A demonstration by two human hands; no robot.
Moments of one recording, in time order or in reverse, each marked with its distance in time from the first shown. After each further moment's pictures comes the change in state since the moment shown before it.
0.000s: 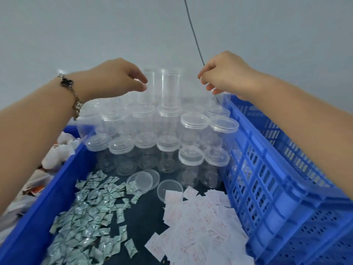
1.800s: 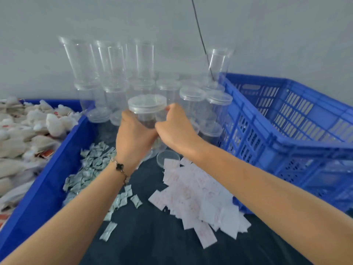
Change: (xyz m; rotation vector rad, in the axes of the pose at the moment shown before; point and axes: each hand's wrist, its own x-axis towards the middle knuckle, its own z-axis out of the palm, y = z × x) left_hand -0.122 -0.002 0.147 -0.518 0.319 -0.370; right_hand -0.138 -0.025 0.125 0.290 -0.167 0.148
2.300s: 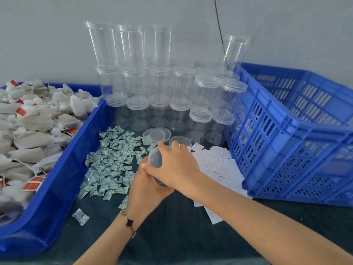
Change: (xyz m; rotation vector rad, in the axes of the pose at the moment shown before) left_hand -0.116 -0.109 0.004 0.095 -0.227 0.146; right_hand -0.060 0.073 0.083 -0.665 -0.166 -0.145
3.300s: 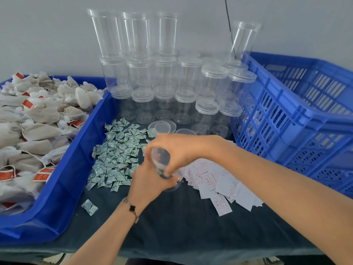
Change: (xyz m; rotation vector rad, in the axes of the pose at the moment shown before) left_hand 0.002 -0.018 -0.004 0.067 -0.014 -0.139; right_hand 0.027 -0.002 -0.051 -0.026 -0.504 -0.519
